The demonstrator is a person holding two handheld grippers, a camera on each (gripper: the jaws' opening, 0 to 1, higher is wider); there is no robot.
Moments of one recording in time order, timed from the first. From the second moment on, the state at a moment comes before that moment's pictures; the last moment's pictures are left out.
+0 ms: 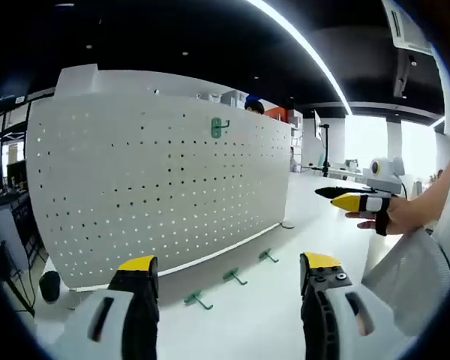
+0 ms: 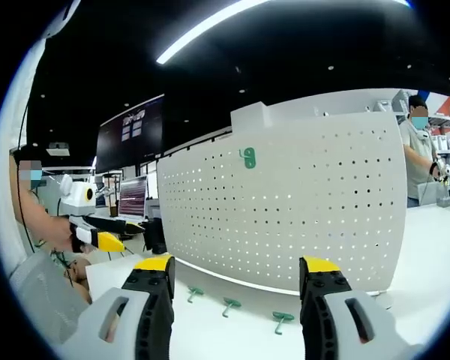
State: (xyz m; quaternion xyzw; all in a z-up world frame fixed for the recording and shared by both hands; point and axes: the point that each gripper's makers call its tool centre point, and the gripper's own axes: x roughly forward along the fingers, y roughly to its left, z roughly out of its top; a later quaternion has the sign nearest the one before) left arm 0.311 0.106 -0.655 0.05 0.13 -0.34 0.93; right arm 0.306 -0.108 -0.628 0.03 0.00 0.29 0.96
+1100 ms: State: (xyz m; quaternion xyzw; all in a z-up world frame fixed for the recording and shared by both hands) left arm 0.357 0.113 -0.731 0.24 0.27 -0.47 0.81; right arm 0.304 -0.102 -0.627 0.04 0.00 0.30 0.95
